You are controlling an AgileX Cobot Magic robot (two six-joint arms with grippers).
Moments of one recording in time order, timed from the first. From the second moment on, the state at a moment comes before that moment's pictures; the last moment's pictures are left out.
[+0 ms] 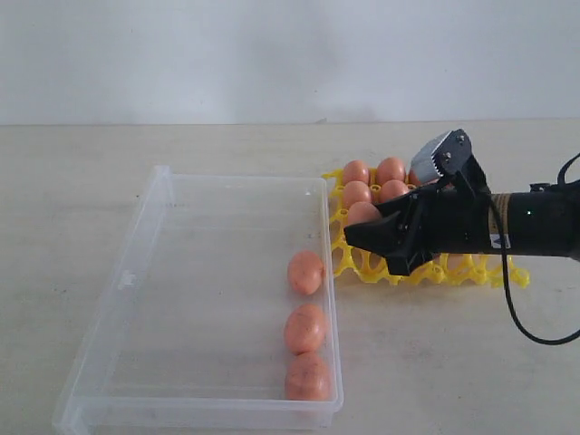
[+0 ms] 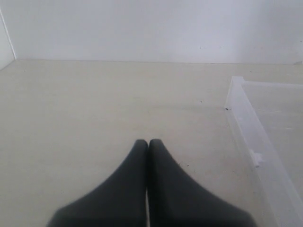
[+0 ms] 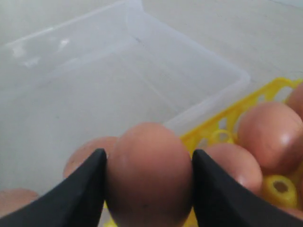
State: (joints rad) left arm -0.09 0.00 0.00 0.54 0.36 -0.53; right arm 0.10 1.95 -0.79 -1.22 -0.93 0.68
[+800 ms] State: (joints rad) left arm -0.09 0.00 0.00 0.54 0.36 -0.53; right arm 0.14 1.99 -0.78 -1.15 -0.87 0.69
